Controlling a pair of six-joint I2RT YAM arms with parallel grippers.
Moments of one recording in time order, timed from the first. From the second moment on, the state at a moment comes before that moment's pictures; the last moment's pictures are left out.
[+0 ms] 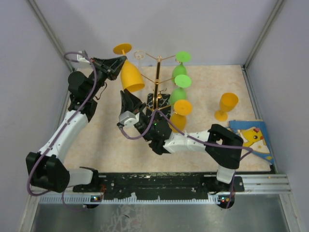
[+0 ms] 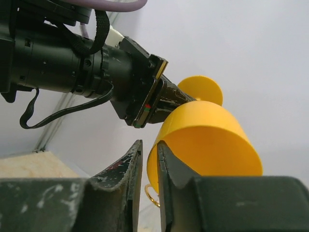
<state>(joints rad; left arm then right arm) -0.25 1.28 1.09 0.51 0.31 -1.47 1.21 1.75 1.08 1.38 0.35 -0.98</state>
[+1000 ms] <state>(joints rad) -0.03 1.10 1.19 0.37 0.34 -0.33 1.13 1.30 1.23 0.49 0.70 -0.53</state>
